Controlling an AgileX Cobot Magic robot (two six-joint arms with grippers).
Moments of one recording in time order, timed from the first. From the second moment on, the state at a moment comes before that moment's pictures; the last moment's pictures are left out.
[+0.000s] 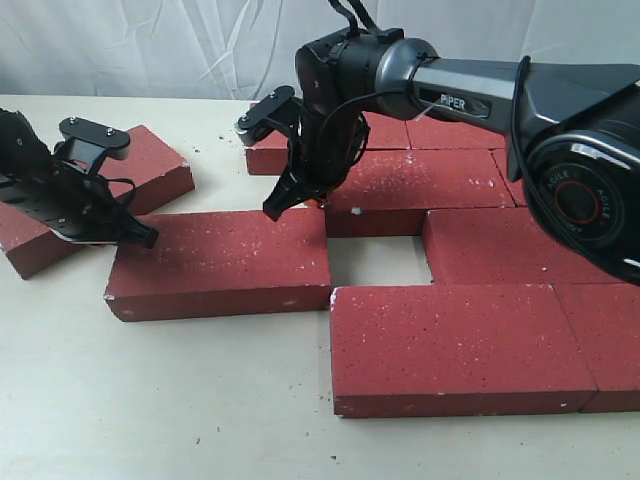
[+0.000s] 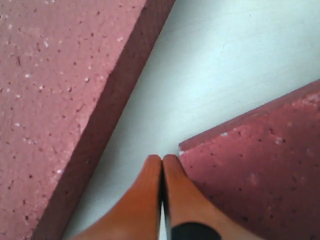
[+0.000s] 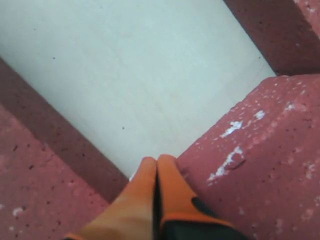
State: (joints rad) left arm -0.14 1.88 -0.94 -0.30 0.29 0.48; right arm 0.61 2.36 -1.94 -0.03 0.96 -0.27
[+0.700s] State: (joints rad) left arm -0.14 1.87 -0.94 -0.29 0.29 0.48; right arm 0.61 2.30 -1.94 -0.02 0.99 -0.30
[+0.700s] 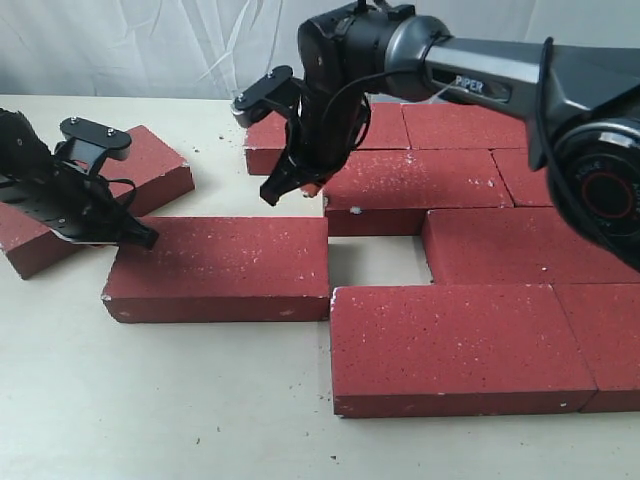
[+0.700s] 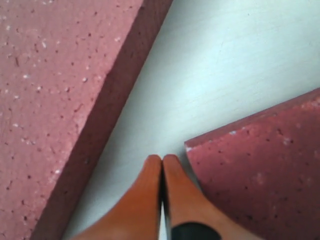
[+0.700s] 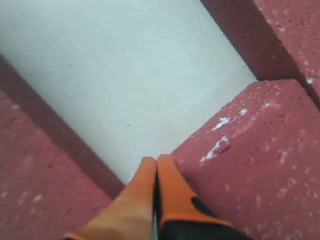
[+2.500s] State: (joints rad) left arm -0.14 1.87 -0.94 -0.30 0.31 0.48; right arm 0.75 2.10 -1.53 0.20 1.11 -0.67
